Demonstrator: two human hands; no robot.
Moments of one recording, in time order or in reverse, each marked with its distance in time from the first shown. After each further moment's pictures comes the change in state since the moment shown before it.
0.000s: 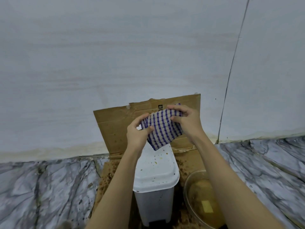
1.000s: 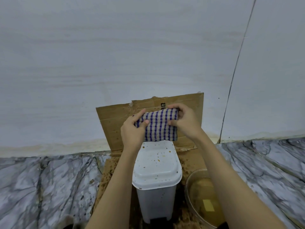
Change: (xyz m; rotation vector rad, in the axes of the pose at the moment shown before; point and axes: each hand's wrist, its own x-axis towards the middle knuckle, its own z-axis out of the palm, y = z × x) left_hand 0.001 0.001 -0.017 0.348 0.148 0.223; right_hand 0.004 0.008 0.008 -0.281 -0.127 -0.009
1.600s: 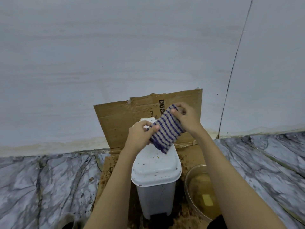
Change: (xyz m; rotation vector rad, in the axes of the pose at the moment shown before) left_hand -0.004 -0.003 0.002 0.116 -0.440 -0.150; right_hand 0.009 0.017 -0.005 -0.116 0.073 0.033
